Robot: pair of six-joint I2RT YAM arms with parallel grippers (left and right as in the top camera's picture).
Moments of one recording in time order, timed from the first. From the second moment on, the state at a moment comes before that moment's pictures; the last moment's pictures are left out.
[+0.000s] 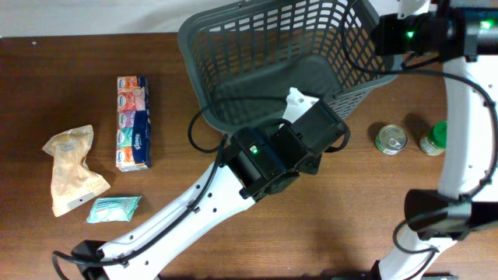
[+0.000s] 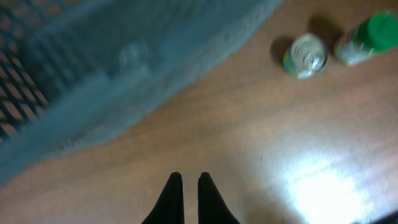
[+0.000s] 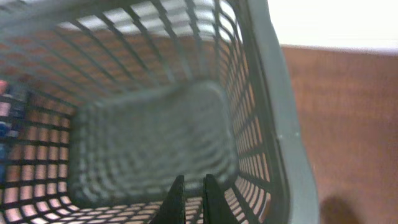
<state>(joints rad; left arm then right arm) -0.97 1.68 1.83 -1.14 -0.28 -0.58 -0.04 1.94 2.38 -1.32 -0.27 -0.08</state>
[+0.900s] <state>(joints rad) -0.97 1.68 1.85 -1.17 -0.42 -0.61 -0.04 2.01 2.37 -1.38 -0.14 -0.05</state>
